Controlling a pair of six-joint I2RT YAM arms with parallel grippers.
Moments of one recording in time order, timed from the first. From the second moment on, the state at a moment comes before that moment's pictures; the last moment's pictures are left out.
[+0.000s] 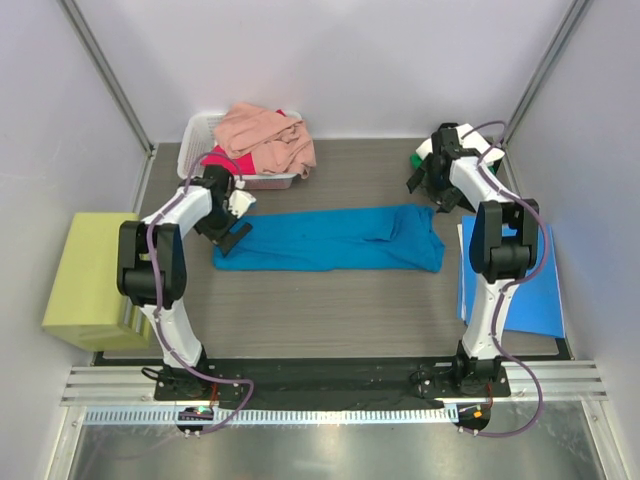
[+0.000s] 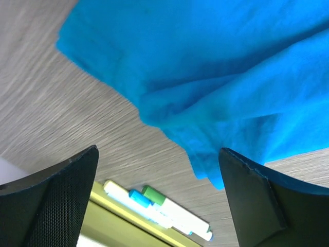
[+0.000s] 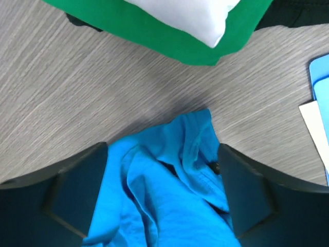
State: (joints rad) left arm -0.10 1.88 1.34 -0.81 -0.09 0.60; right arm 0.06 2.07 1.68 -0.72 0.15 0.71
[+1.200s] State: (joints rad) left arm -0.25 2.03 1.52 -0.93 0.14 0.43; right arm 0.20 1.62 1.05 -0.50 -0.14 0.83
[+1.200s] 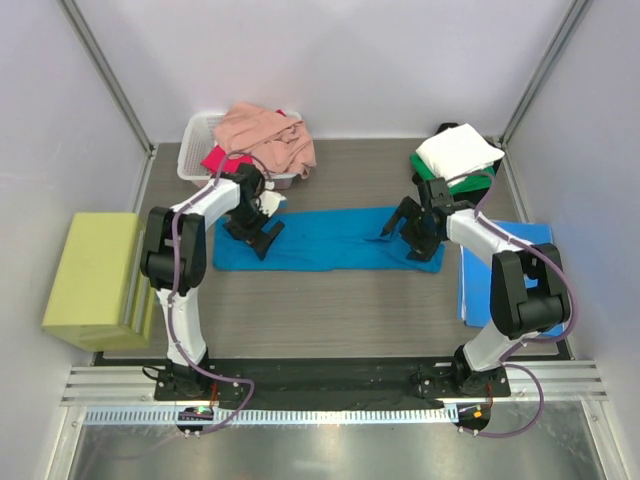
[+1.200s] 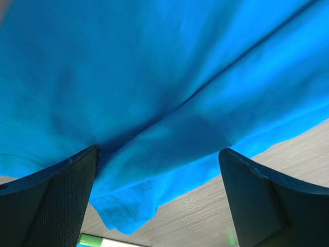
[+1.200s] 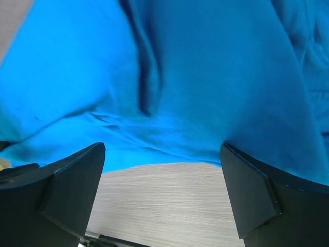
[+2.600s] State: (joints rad) left arm -0.33 1.91 1.32 -0.99 0.15 0.48; right arm 0.19 2.19 1.72 -0.67 -0.16 0.71
